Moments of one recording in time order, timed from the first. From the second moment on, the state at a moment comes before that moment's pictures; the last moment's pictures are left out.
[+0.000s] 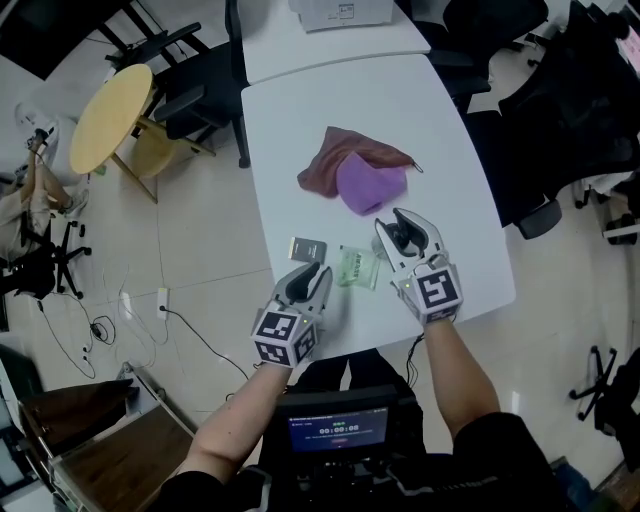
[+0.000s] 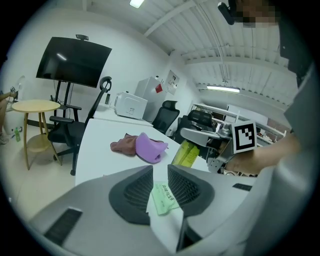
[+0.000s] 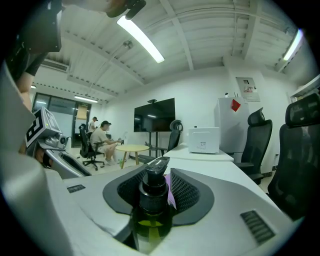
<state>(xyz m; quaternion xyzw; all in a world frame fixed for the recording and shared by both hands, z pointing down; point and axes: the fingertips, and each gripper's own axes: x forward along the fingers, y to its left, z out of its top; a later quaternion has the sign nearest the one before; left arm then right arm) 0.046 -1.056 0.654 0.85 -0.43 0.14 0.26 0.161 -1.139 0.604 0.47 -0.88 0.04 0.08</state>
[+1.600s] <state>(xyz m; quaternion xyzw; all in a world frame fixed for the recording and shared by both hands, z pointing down) 0.374 -0.707 0.405 0.98 0.12 0.06 0.14 0.434 -0.601 0.333 0.84 -0.55 -0.03 0.02</state>
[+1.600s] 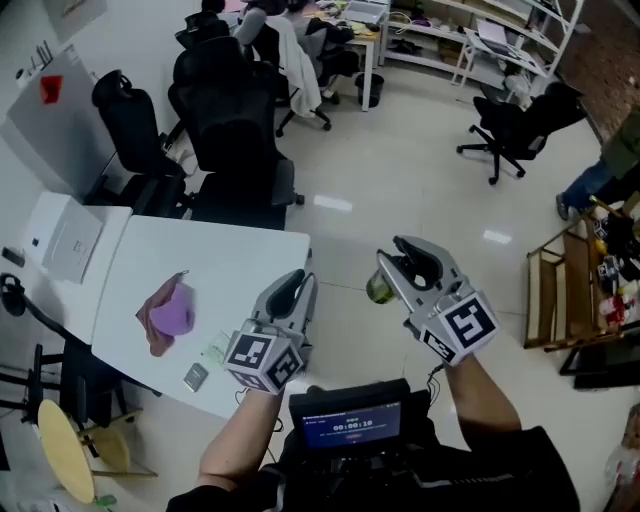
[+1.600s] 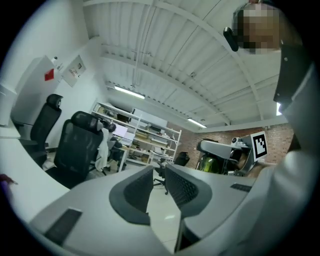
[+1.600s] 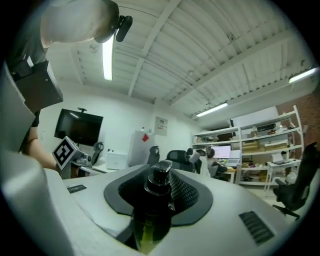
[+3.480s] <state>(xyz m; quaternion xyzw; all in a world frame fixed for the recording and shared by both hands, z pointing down) 0.075 0.715 0.359 0.35 0.93 0.07 0.02 -0.042 0.663 0.315 0.88 0.47 -0.02 0.06</state>
